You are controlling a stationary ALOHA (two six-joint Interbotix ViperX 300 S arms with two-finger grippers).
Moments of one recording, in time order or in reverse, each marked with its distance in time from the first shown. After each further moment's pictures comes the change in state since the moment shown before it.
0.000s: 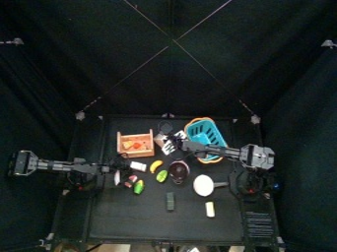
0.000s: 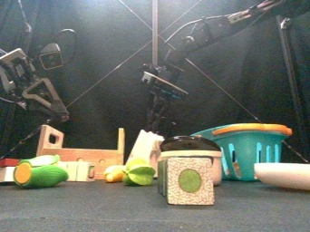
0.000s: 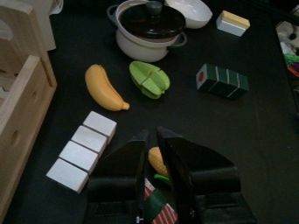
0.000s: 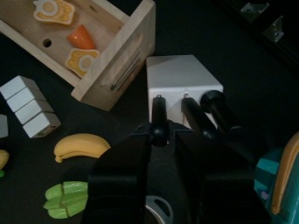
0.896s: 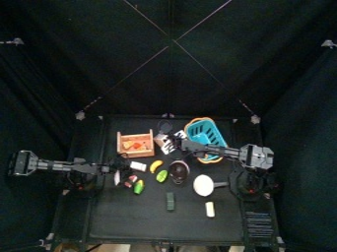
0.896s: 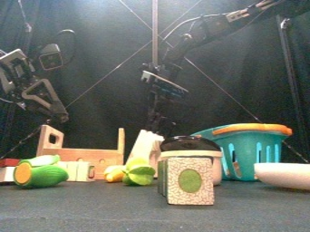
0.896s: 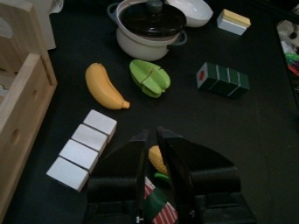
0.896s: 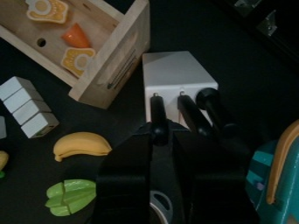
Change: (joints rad) left arm 0.000 -0.002 0.003 0.000 0.000 0.000; right arm 0.038 0.008 -0.044 0.002 0.078 0.015
